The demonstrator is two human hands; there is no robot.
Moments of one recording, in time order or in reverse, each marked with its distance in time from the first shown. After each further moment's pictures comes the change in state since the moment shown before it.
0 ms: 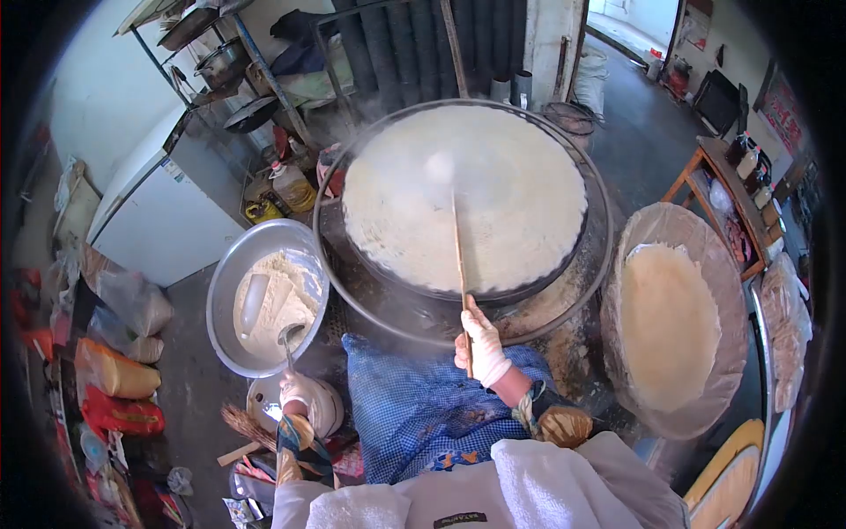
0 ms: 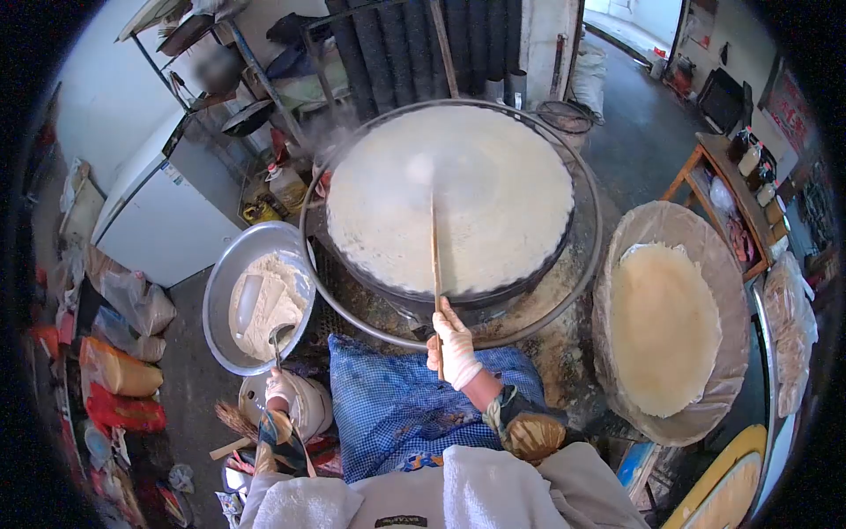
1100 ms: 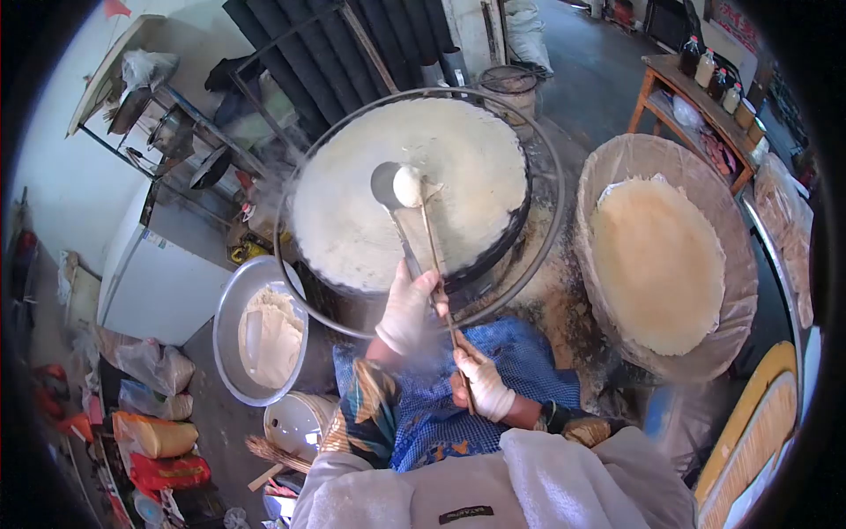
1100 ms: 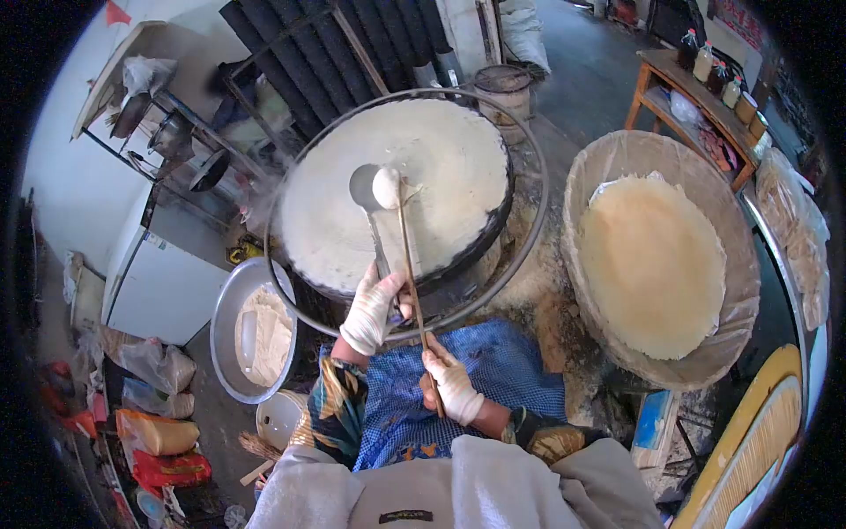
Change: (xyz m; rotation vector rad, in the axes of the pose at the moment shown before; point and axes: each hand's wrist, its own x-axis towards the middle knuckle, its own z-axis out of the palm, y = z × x) left_hand -0.210 0.366 -0.066 -1.388 -0.845 0.633; right_hand -0.110 0.004 -0.067 0.028 -0.113 -0.023
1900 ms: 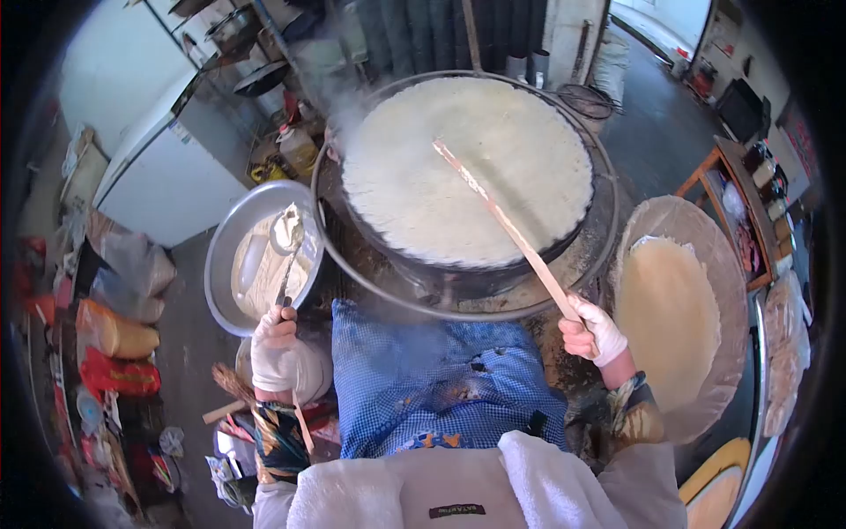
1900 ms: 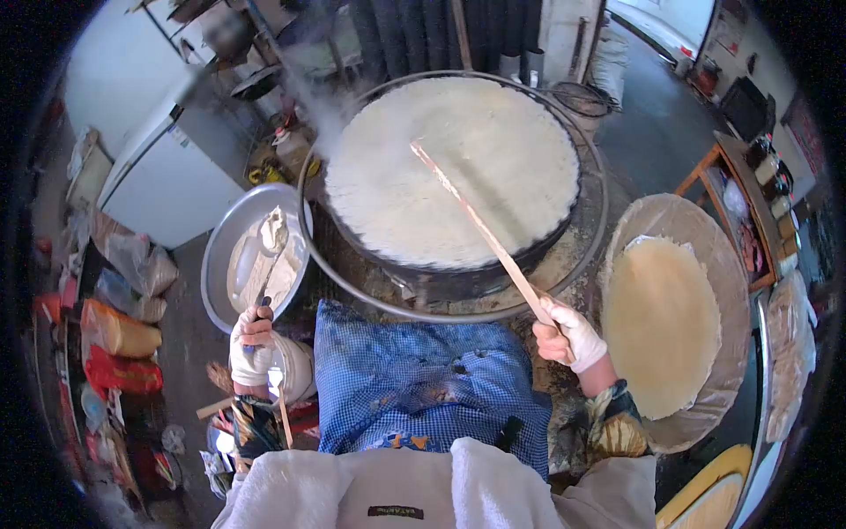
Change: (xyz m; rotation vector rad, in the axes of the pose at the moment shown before) left_hand -0.182 0.029 -0.245 -1.139 -0.004 0.052; right_hand 0.019 -0.175 -0.075 -0.097 -0.250 0.344
